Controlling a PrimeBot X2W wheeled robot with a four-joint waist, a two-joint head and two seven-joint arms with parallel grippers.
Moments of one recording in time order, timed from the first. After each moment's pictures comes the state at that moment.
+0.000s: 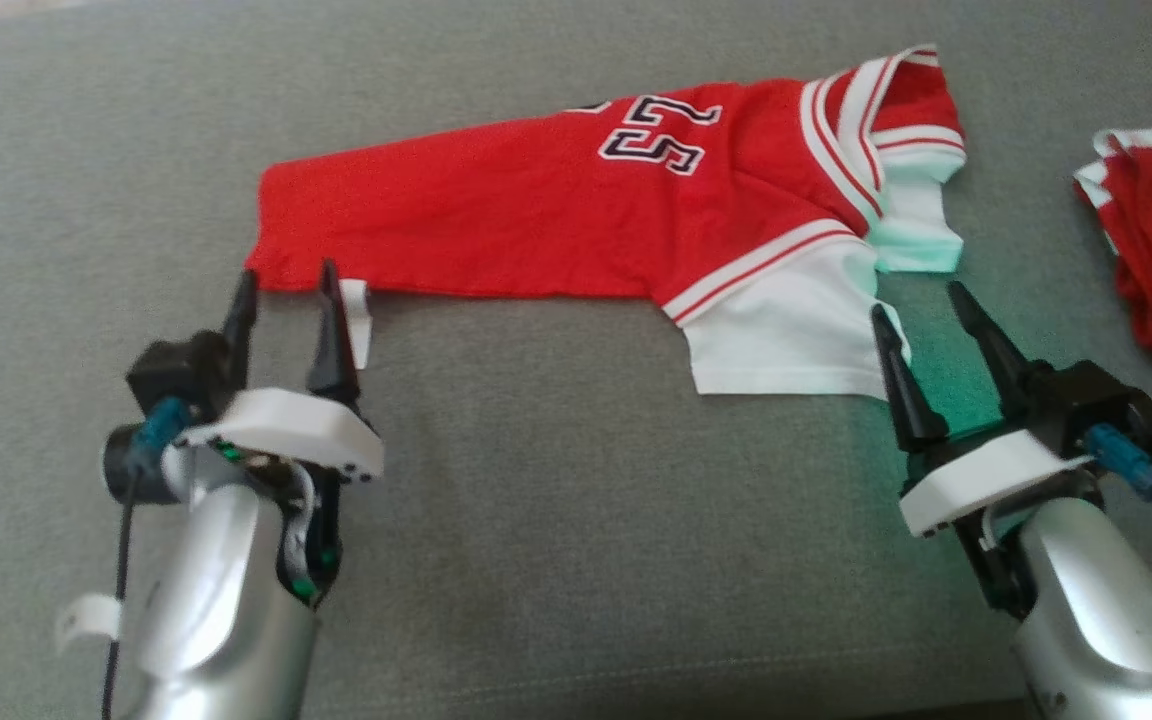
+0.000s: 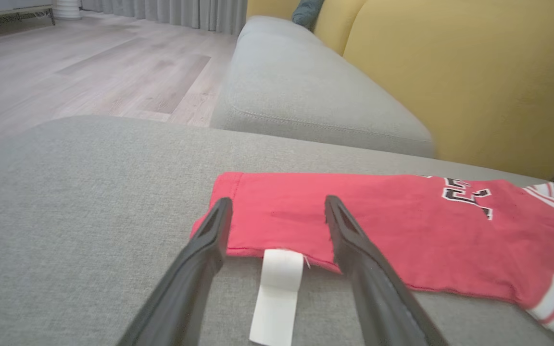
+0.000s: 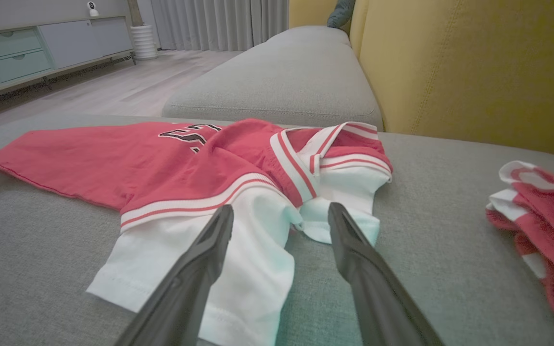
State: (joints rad) left arm -0.35 0.04 -0.19 0.43 -0.28 0.08 -0.26; right arm -0.31 -0.23 0.25 0.47 0.21 0.12 -0.26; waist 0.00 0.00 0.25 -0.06
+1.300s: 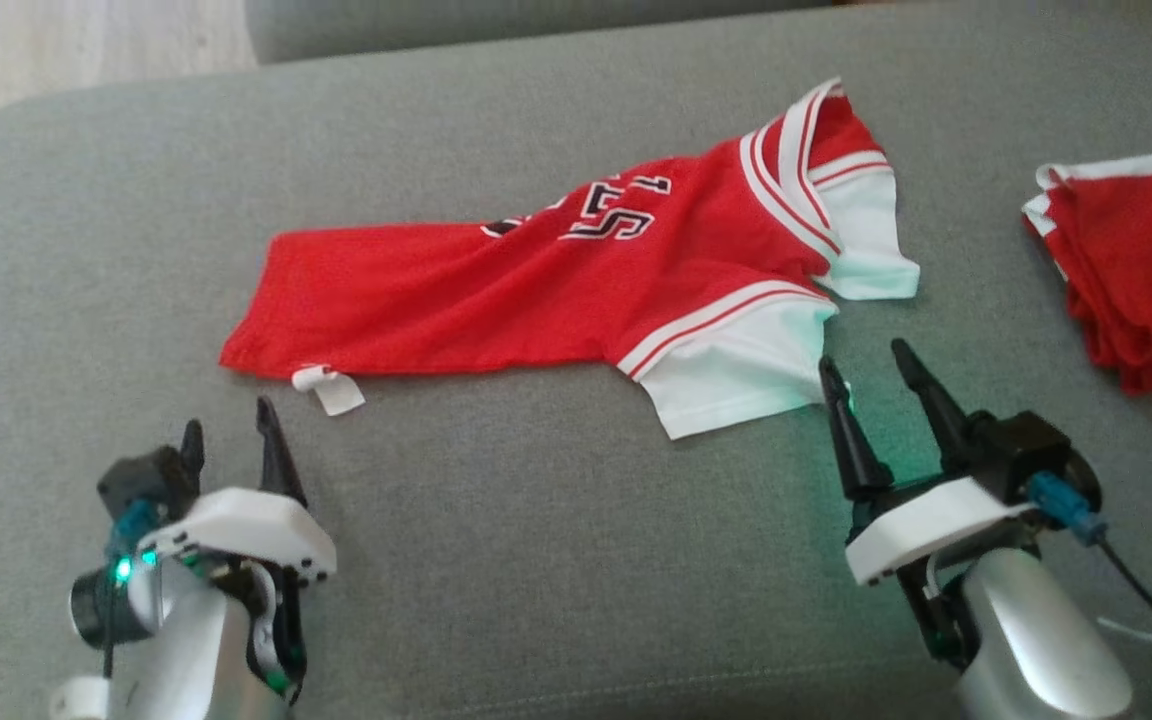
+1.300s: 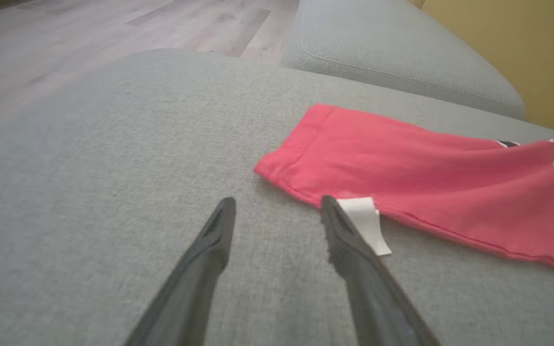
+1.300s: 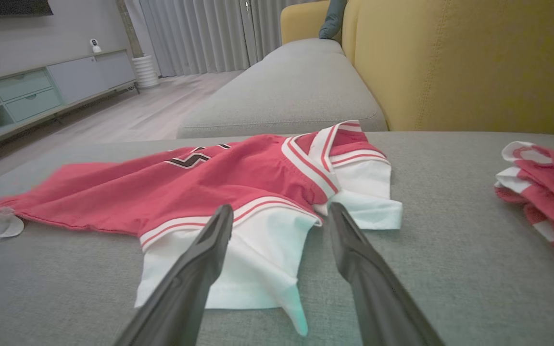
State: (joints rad) left arm -0.27 0.03 -0.04 0.61 -0.28 0.12 -0.26; right arm -0.26 -0.13 0.24 0.48 0.20 0.12 -0.26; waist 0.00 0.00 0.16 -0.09
